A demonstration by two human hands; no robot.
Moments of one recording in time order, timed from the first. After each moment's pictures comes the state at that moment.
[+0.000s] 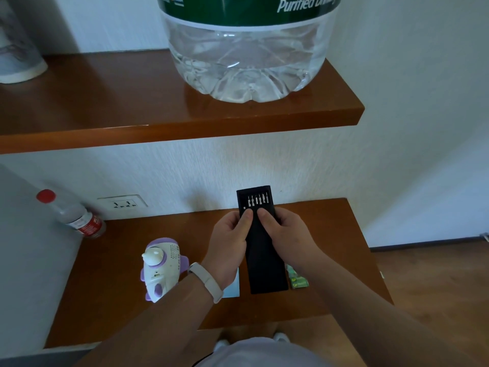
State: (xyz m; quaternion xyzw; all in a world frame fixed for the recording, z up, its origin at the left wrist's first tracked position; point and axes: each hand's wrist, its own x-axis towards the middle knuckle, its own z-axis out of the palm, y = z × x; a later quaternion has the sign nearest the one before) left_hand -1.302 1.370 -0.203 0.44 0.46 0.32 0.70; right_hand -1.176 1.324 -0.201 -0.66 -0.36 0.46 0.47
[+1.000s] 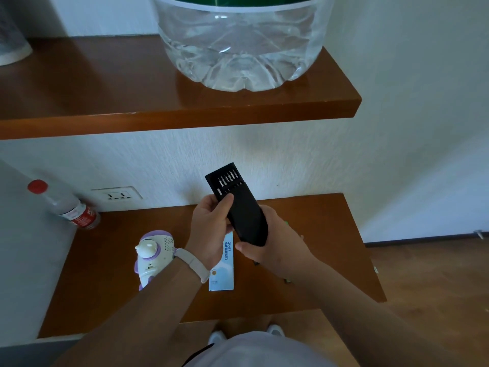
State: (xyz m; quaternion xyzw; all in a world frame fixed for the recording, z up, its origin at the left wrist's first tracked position) left_hand -1.307 1.394 -0.209 0.39 0.48 0.38 0.69; right_hand -1.181 1.311 -0.218 -0.72 -0.54 0.33 0.29
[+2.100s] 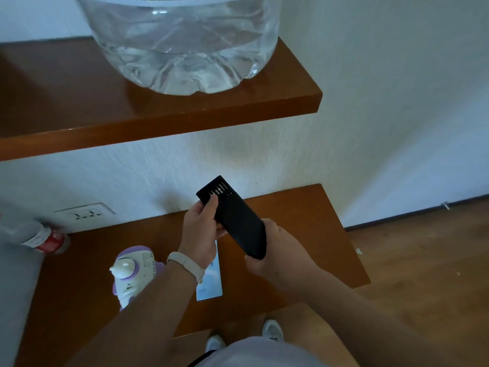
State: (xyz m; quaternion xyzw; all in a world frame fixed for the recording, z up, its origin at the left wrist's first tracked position) left_hand -1.281 1.406 -0.225 0.36 0.48 0.34 0.72; right_hand -1.162 1.284 -0.219 -0.77 -0.52 0.30 0.22
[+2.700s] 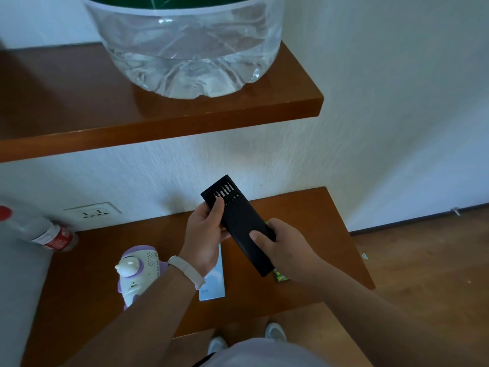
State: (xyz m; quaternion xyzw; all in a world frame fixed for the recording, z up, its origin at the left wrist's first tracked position) left_hand -1.289 1.399 -0.217 0.40 0.44 0.33 0.74; right_hand -1.148 1.293 -0.215 -0.76 -0.45 0.39 0.26
